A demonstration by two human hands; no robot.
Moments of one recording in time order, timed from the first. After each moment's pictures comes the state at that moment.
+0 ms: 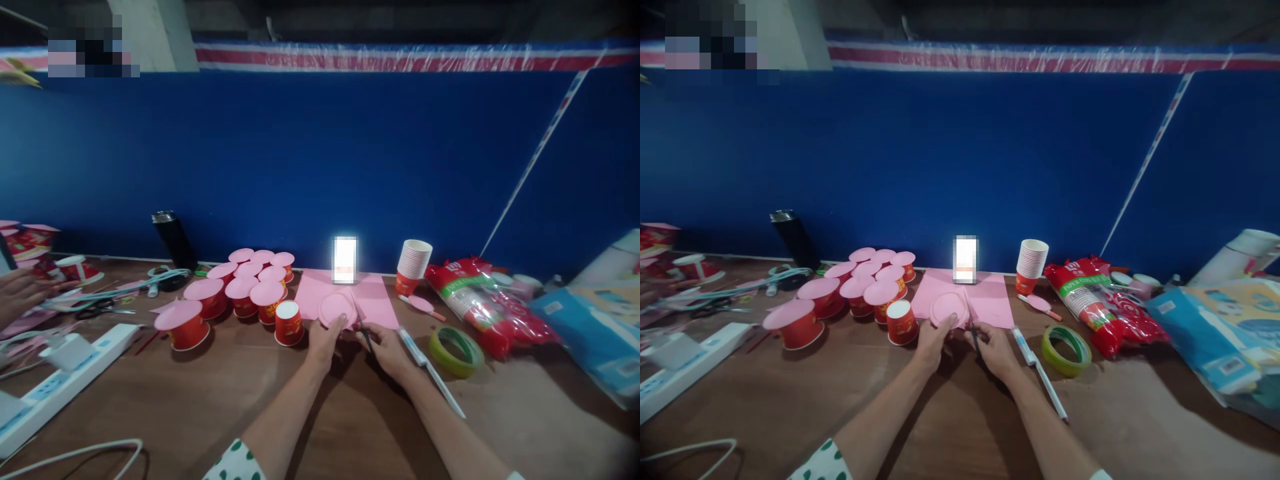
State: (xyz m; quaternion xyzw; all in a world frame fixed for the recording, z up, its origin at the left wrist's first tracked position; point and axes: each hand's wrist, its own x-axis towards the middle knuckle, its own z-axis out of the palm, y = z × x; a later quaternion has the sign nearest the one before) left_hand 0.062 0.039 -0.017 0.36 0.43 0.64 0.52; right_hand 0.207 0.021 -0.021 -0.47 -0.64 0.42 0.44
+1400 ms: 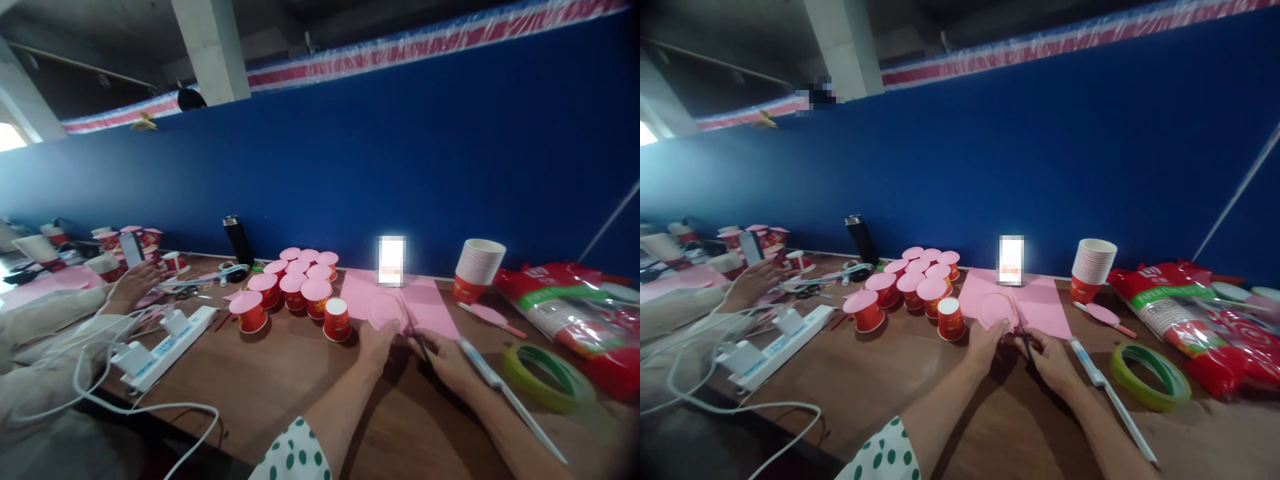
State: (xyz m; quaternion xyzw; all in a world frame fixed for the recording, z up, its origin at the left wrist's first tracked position) left_hand 0.063 0.032 -0.014 0.40 0.45 0.63 0.50; right_hand 0.203 0.016 -0.007 -0.50 -0.66 0.40 0.39
